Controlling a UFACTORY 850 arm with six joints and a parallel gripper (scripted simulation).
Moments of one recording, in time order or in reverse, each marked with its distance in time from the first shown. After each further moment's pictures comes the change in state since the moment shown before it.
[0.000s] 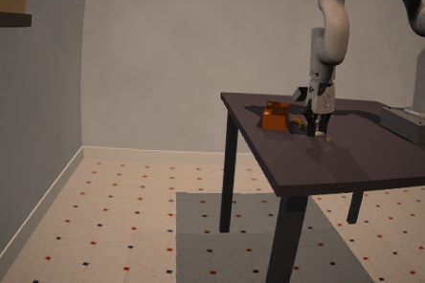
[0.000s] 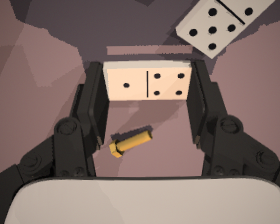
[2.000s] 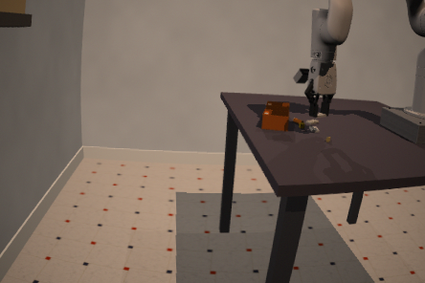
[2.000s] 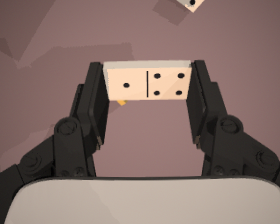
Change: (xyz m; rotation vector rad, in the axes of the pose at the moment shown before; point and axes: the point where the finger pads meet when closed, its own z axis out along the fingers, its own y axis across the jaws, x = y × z) arm 0.000 0.000 -0.060 0.000 0.000 0.000
